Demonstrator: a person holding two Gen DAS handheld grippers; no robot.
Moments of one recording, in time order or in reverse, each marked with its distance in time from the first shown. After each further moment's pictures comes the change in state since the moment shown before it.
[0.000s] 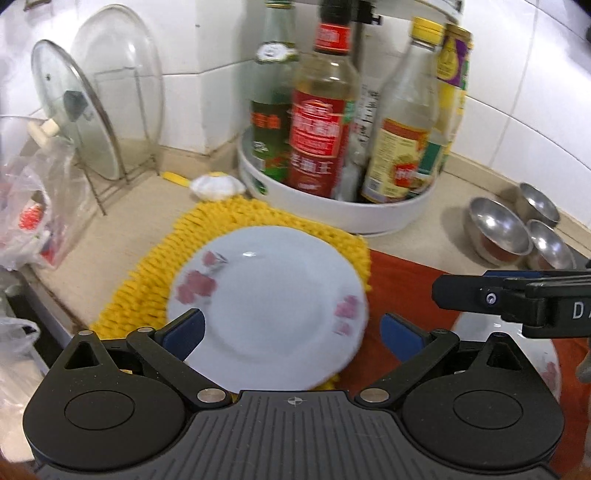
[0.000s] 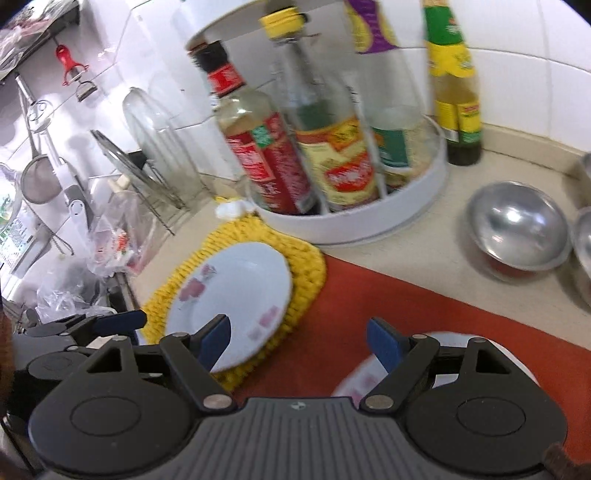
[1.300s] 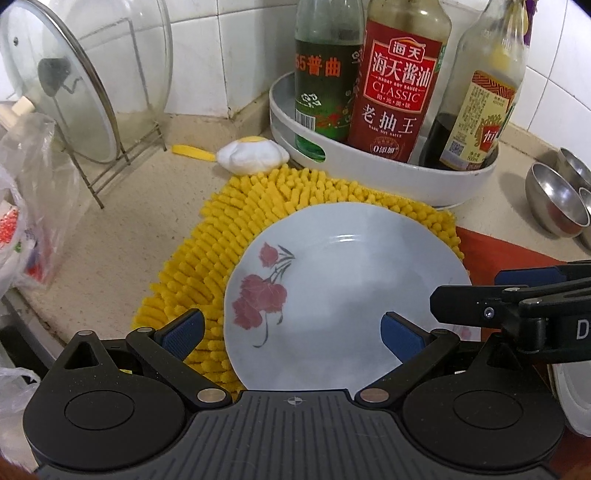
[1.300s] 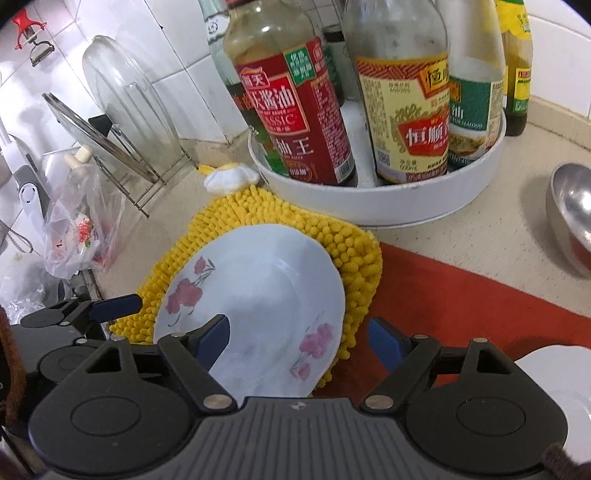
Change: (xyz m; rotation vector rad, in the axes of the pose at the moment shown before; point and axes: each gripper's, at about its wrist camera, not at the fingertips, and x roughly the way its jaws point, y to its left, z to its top) left arm 0.076 0.061 0.014 0.082 0.114 -0.015; right arm 0.100 0.050 0.014 0.053 0.116 -0.108
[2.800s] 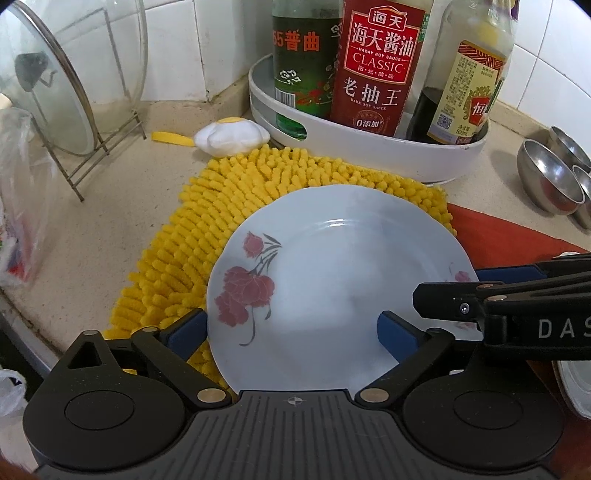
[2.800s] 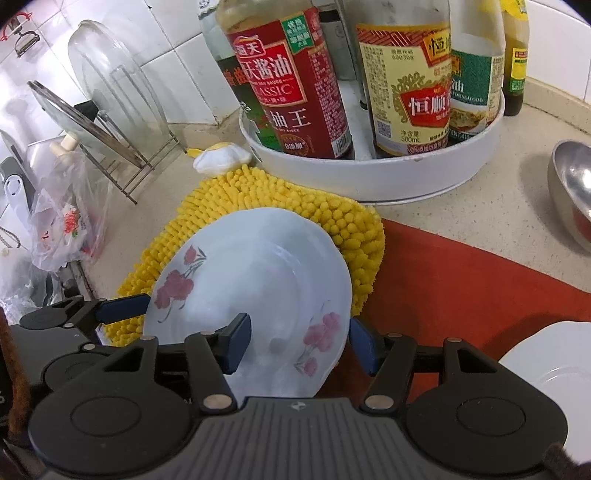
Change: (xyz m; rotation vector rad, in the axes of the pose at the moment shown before) left arm 0.013 -0.004 -0.004 0.042 0.040 -0.042; right arm 0.013 0.005 -0.004 0.021 0.037 -0.032
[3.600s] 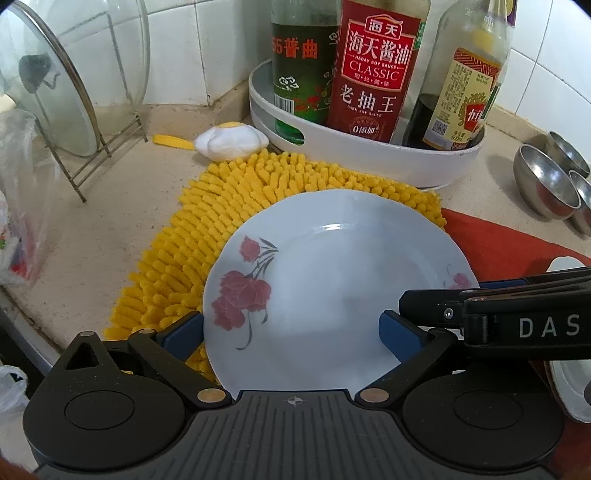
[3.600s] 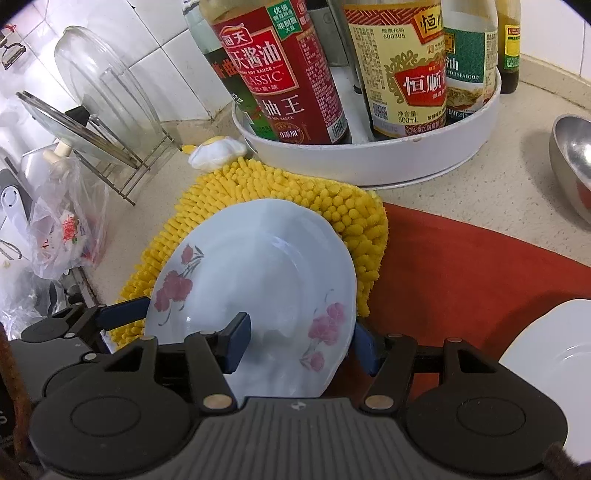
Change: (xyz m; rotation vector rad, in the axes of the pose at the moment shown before) left arm -0.009 -0.005 0.000 -0.012 -0.012 0.007; right arm 0.005 -0.002 0.000 0.057 0.032 0.019
